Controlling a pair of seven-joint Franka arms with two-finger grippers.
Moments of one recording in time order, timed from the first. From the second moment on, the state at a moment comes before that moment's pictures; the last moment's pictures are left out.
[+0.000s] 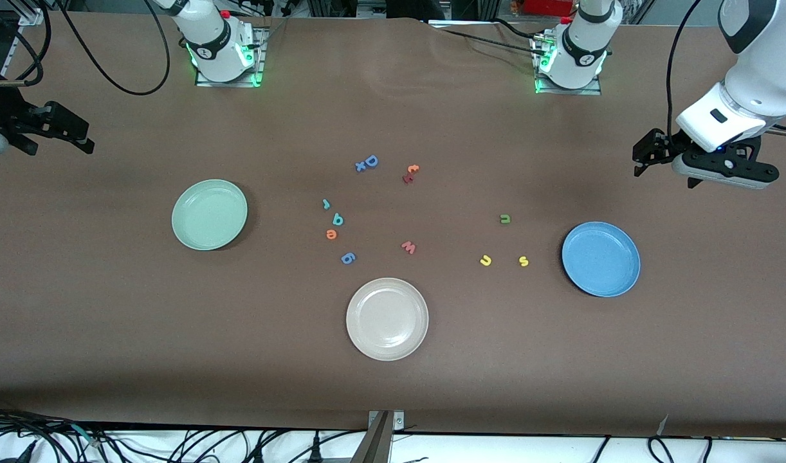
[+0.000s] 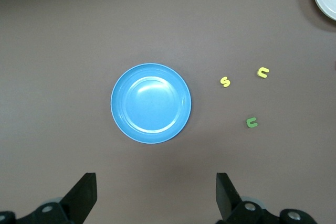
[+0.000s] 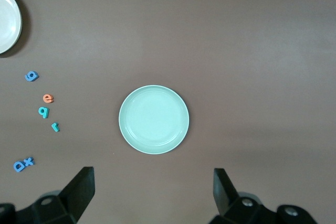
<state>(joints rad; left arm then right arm) 0.08 -0.12 -0.14 -1.95 0.01 1.90 0.17 0.02 -0.06 -0.03 -1.68 0.02 1.64 -0.04</state>
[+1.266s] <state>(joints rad) 0.08 -0.12 -0.14 -1.93 0.01 1.88 0.17 0.02 -0.06 -0.03 -1.68 0.02 1.64 -0.04</state>
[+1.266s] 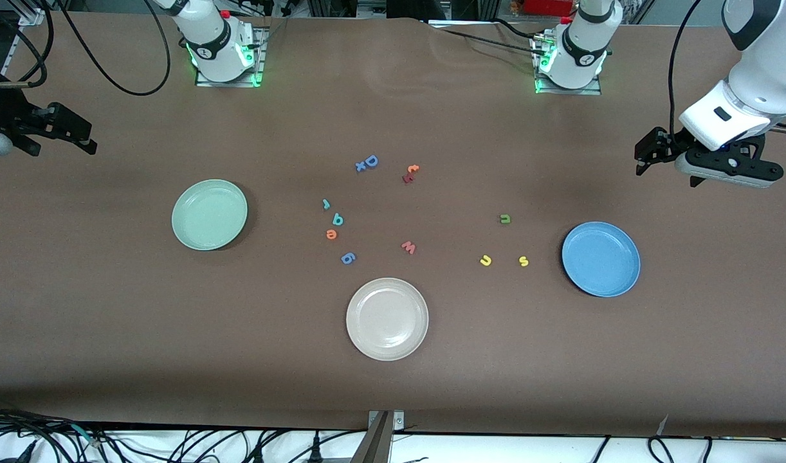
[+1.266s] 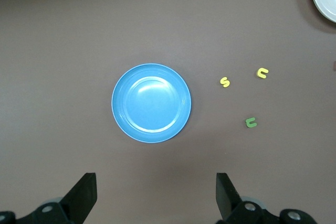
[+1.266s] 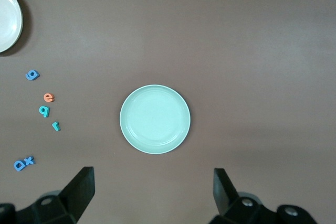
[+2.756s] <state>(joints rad) 0.08 -0.12 -0.14 -1.93 0.01 1.87 0.17 0.02 -0.06 -0.03 -1.68 0.02 1.64 -0.04</state>
